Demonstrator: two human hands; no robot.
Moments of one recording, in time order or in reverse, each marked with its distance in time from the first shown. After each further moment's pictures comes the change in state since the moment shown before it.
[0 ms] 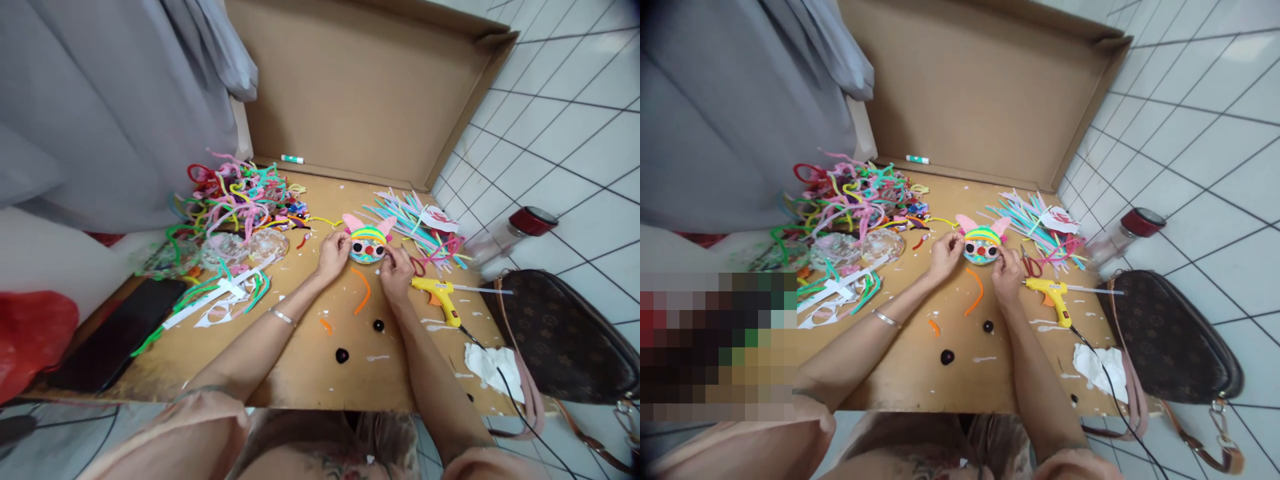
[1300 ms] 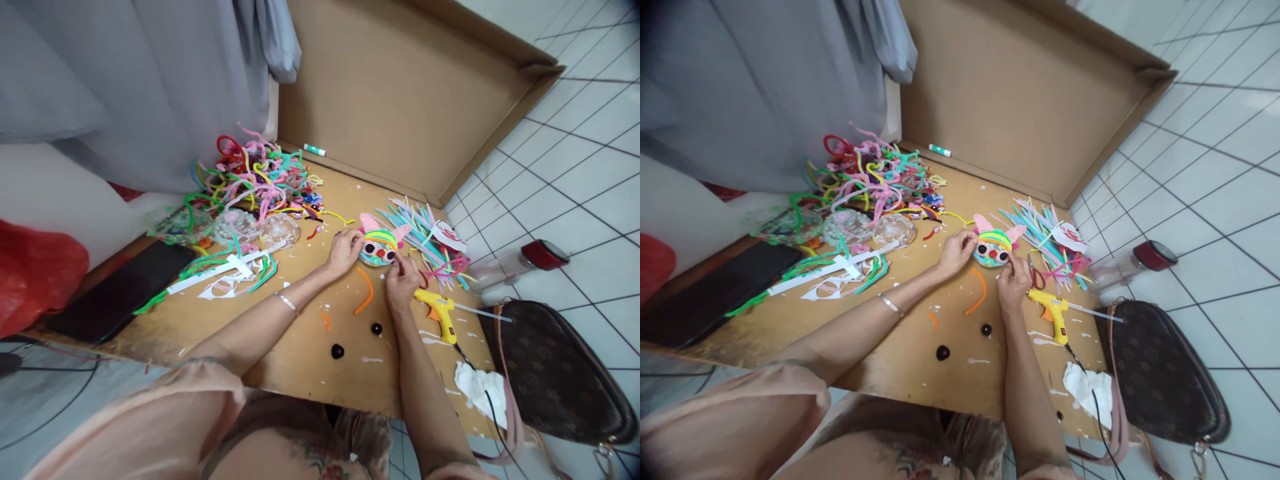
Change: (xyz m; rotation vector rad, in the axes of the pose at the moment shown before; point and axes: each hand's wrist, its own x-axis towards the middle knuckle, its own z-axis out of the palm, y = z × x) left_hand 0.002 0.002 0.002 0.075 0.020 0.066; right_hand 0.001 0.000 -0.002 -0.004 0.014 -0.011
